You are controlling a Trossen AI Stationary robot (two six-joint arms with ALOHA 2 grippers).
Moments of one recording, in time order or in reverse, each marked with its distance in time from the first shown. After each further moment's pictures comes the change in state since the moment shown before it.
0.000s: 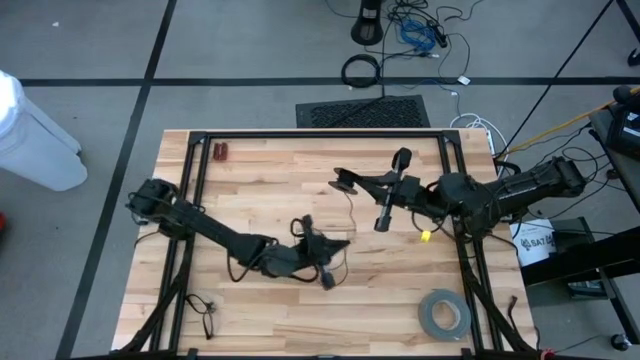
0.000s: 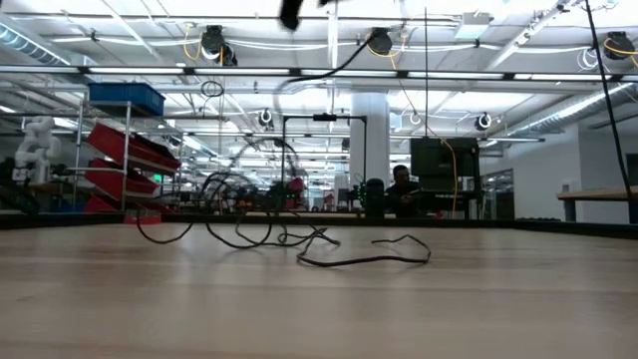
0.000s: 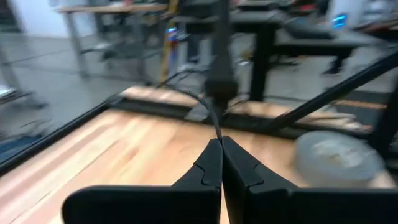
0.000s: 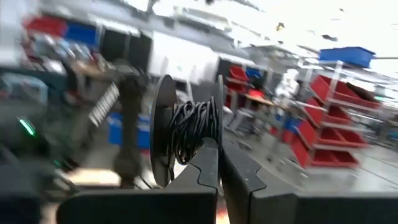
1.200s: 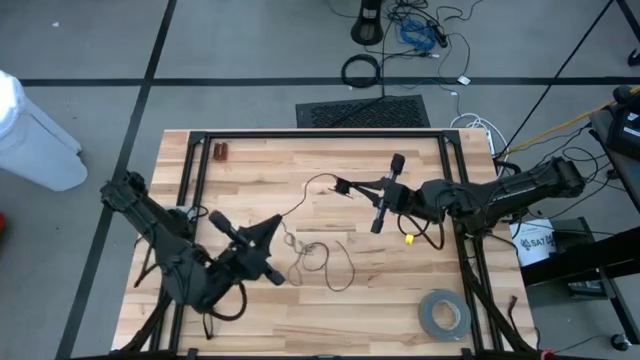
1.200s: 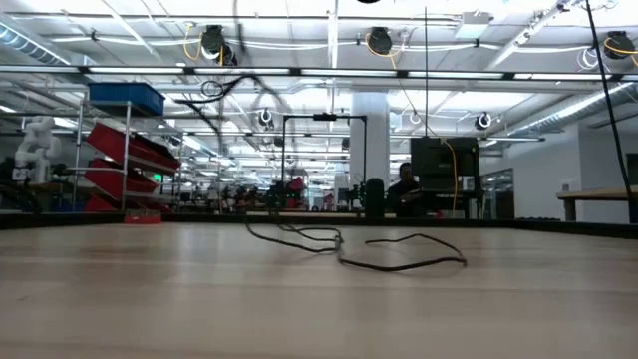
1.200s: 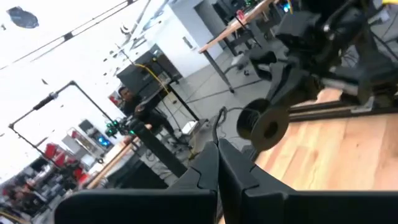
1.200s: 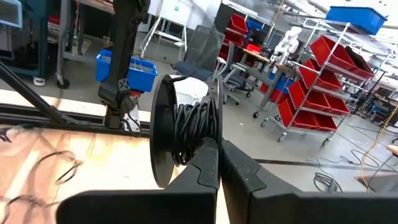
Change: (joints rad) left arm -0.338 -0.244 0.344 -0.333 -0.890 0.850; right arm 0.001 0.003 0.000 -0.247 0.057 0.018
